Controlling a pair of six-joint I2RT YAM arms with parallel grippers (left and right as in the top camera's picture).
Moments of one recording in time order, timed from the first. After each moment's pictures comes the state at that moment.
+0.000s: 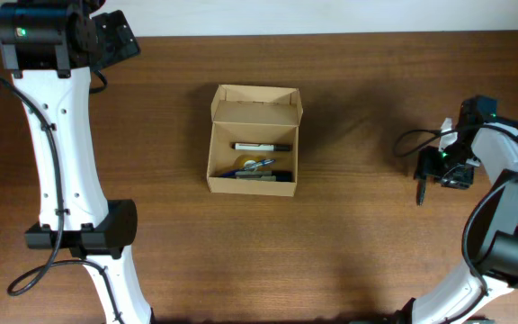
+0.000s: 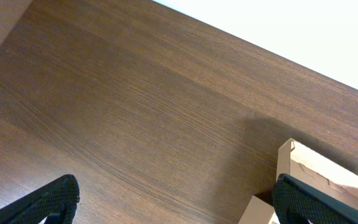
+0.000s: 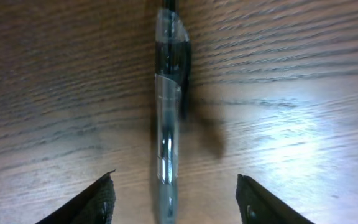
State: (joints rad) left arm -0.03 2.14 2.85 -1.69 -0.28 -0.41; right arm -0.36 1.96 1.32 -0.91 -0.04 -0.08
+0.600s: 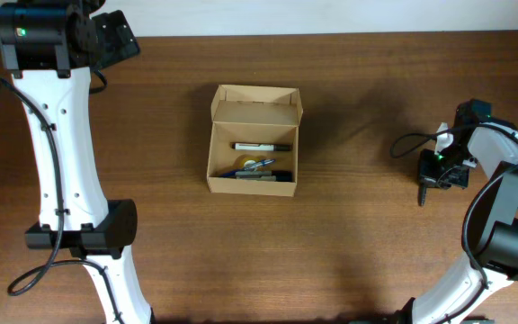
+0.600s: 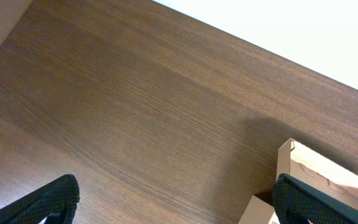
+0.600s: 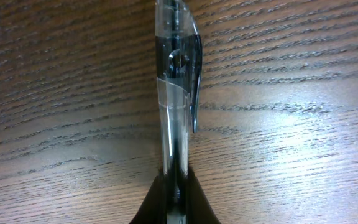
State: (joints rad) left arm -0.03 2.14 2.85 -1.69 -0.28 -0.41; right arm -0.36 2.00 1.32 -0.91 -0.05 -0.06
